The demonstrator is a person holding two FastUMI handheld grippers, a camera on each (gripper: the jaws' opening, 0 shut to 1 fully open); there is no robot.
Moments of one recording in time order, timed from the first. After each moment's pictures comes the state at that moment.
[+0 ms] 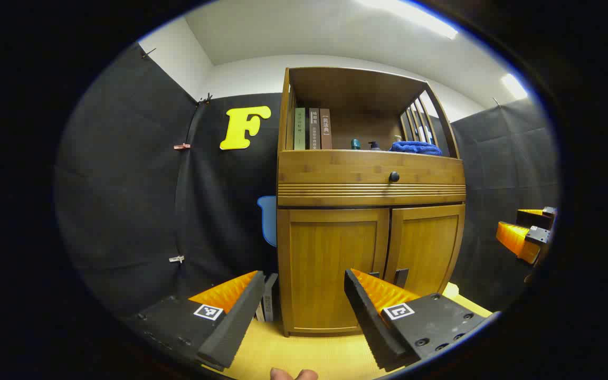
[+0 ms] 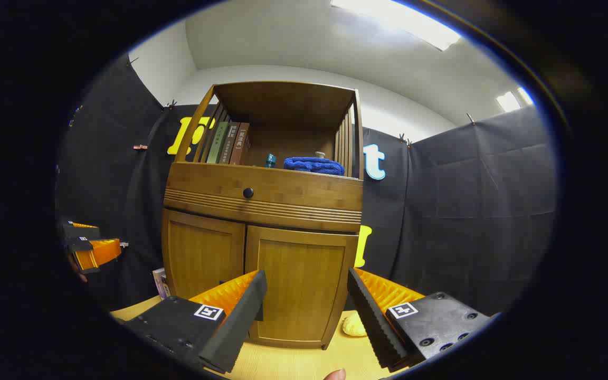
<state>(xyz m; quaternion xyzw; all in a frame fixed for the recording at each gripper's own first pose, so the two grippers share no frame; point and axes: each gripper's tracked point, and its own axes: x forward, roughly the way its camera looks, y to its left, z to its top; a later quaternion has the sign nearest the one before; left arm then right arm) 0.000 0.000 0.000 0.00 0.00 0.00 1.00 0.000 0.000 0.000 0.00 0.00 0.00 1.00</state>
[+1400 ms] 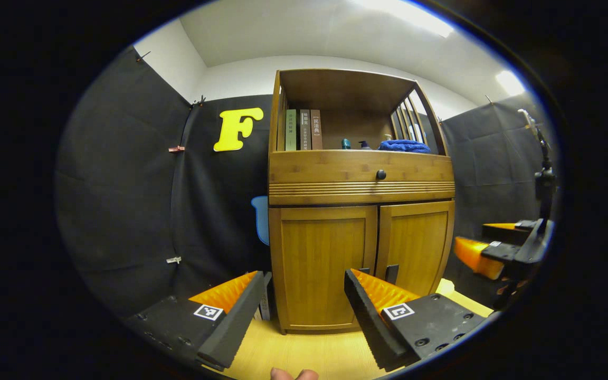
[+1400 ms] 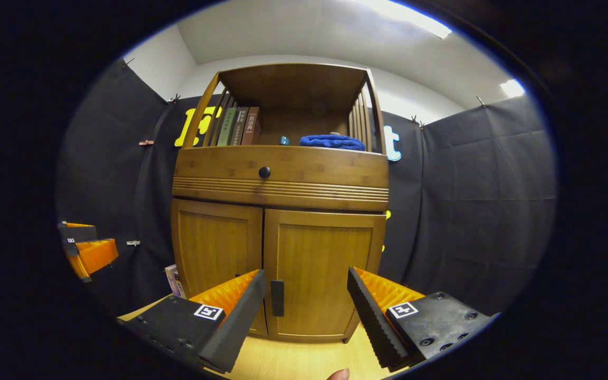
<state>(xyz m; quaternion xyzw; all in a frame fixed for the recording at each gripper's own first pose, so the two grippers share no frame) -0.013 -0.021 -0.005 0.01 0.01 -0.01 1.00 0.043 0.052 -0.052 0.02 0.05 0.04 1.00</state>
